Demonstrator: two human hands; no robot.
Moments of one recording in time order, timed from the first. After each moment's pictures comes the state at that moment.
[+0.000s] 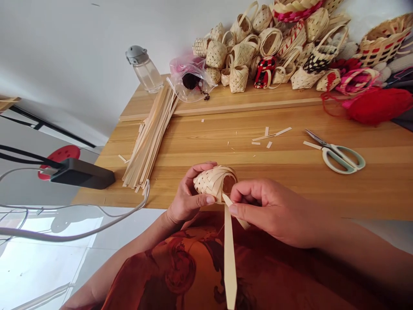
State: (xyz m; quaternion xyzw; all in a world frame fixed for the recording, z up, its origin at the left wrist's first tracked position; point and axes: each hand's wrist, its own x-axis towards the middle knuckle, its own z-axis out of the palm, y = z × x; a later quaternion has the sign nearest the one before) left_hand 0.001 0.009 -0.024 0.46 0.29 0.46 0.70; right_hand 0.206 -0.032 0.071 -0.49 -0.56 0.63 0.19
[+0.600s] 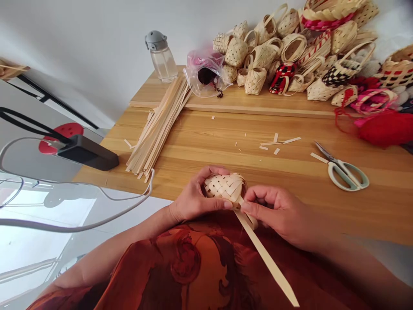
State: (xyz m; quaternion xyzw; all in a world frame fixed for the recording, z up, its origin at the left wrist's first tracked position) left_hand 0.001 0.000 -0.009 0.54 0.32 0.37 0.69; right_hand 0.220 -0.038 0.047 -0.51 -0.53 0.66 0.19
